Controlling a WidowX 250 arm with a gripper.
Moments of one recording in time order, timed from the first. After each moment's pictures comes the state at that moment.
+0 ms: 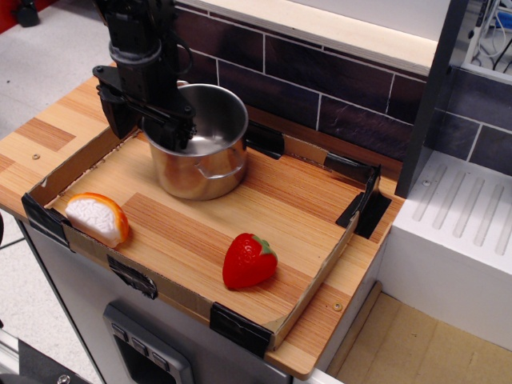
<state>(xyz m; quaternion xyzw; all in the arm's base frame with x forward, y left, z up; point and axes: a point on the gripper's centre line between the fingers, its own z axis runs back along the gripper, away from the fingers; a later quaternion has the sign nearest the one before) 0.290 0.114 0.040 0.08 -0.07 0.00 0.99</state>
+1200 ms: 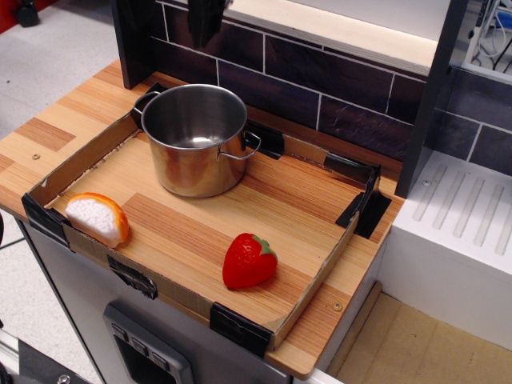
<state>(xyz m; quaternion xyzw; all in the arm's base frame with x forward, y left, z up) 0.301 0.077 0.163 0.06 -0.10 0.03 0.99</state>
